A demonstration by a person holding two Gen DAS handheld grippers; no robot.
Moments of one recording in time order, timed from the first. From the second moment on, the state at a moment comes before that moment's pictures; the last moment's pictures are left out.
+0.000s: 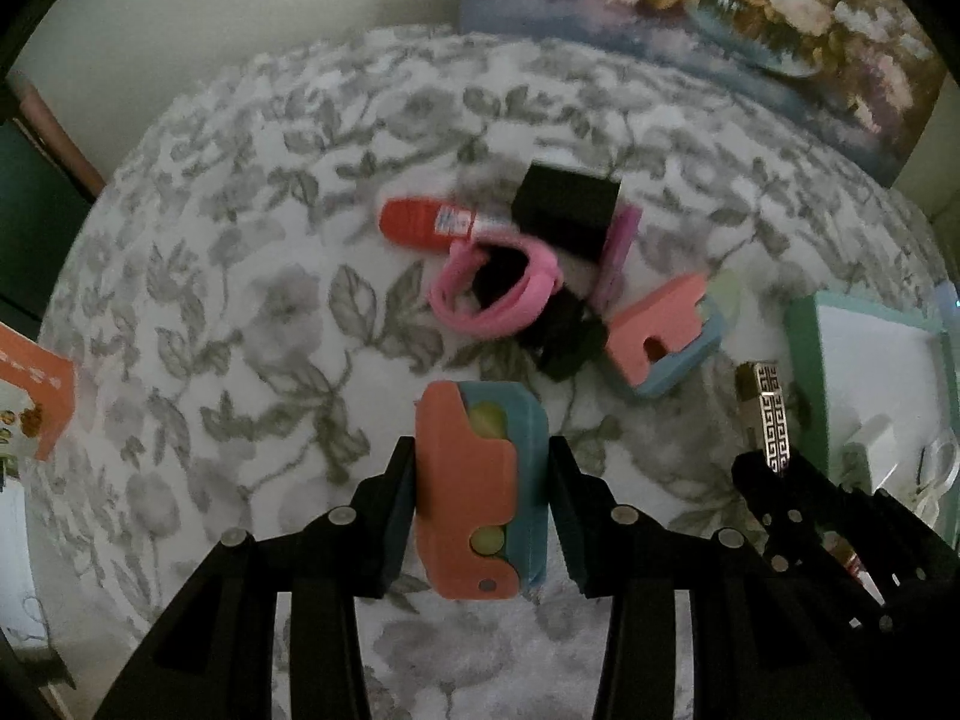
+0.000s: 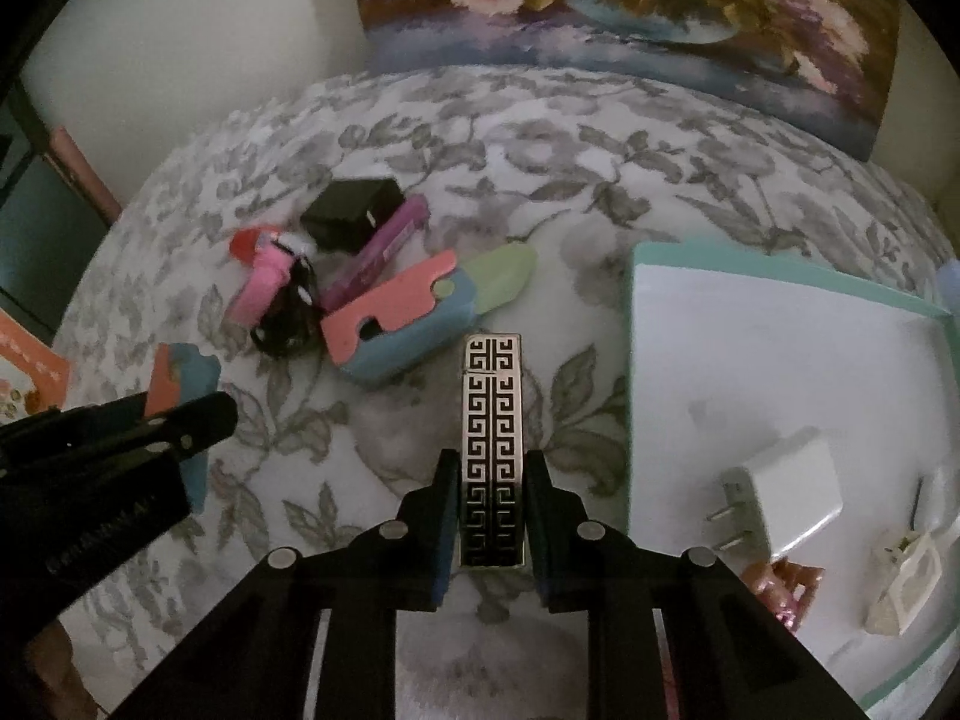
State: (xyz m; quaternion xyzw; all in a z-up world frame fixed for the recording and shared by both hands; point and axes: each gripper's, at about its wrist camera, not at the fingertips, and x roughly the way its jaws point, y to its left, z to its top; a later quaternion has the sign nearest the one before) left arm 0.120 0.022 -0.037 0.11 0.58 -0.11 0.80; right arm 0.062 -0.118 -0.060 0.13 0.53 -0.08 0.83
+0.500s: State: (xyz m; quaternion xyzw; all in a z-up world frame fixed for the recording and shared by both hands) left arm 0.101 -0.016 0.011 0.13 0.53 -0.15 0.83; right arm 0.036 -0.183 -0.012 0.21 0.47 -0.11 0.85
